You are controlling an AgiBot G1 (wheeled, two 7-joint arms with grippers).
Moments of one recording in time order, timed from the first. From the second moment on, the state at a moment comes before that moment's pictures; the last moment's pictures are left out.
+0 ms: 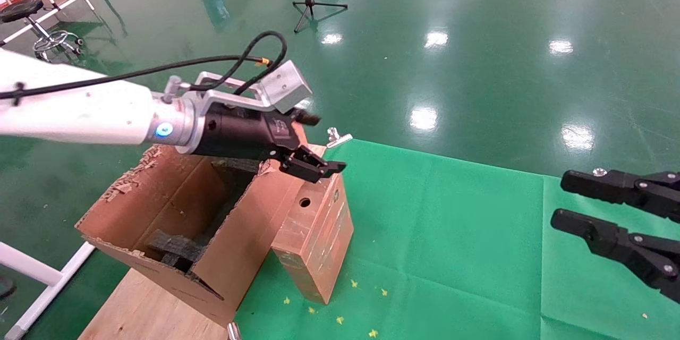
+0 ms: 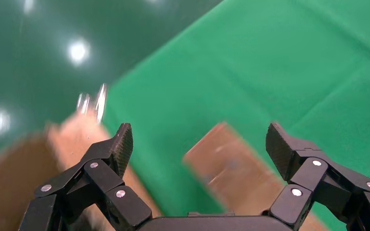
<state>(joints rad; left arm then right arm) -1.52 0.73 0.59 -1.33 1.73 1.35 -0.86 1.06 -0.56 -0.35 1.22 -0.66 -1.42 0.13</state>
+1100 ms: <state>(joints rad) -1.74 0.91 0.89 -1.30 1.92 1.56 -1.67 1.06 -0.56 -0.35 1.22 -0.66 -1.42 0.13</state>
